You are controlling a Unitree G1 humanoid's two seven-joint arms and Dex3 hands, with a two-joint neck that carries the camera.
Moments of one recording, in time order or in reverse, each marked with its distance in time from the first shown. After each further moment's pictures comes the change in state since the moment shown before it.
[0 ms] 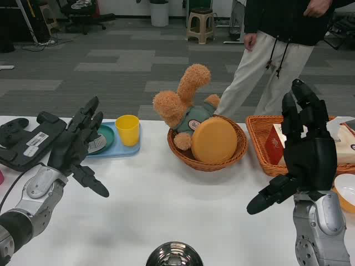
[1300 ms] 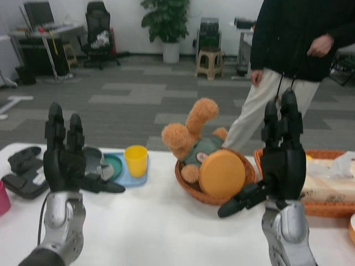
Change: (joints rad) left arm 0.098 -0.266 0.528 -0.237 0.189 -0.087 0.223; right arm -0.306 -0.015 0.310 0.318 -0.091 -0.326 -0.294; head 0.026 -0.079
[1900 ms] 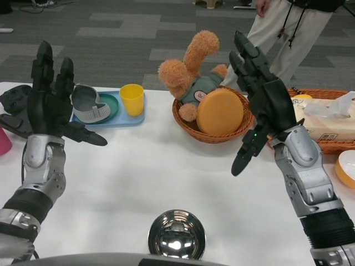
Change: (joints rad) left arm 0.088 0.070 0.117 -0.067 0.000 0.211 -0.233; right arm 0.053 -0.139 -0.077 -0.285 -0.027 0.553 0.368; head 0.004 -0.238
